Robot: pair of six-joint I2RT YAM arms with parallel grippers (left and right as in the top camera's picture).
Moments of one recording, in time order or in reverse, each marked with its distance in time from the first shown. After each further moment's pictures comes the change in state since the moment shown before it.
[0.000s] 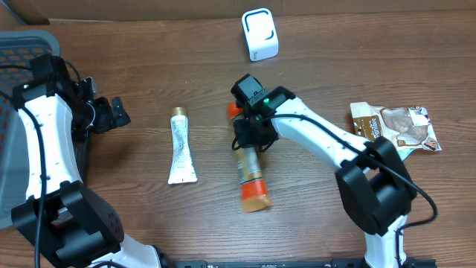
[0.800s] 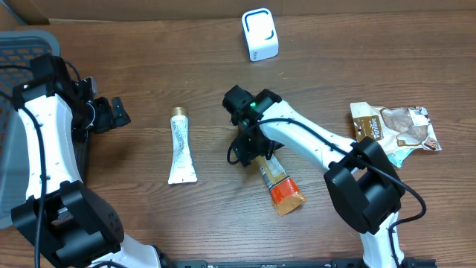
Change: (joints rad) left arm 0.000 0.000 0.000 0.000 0.000 0.000; right arm 0.040 0.062 0.028 -0.132 0.053 -0.238
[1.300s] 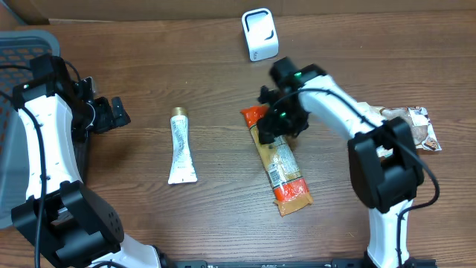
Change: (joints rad) left arm 0.000 0.000 0.000 0.000 0.000 0.000; right arm -0.283 0.043 0.000 0.035 -0.298 -0.255
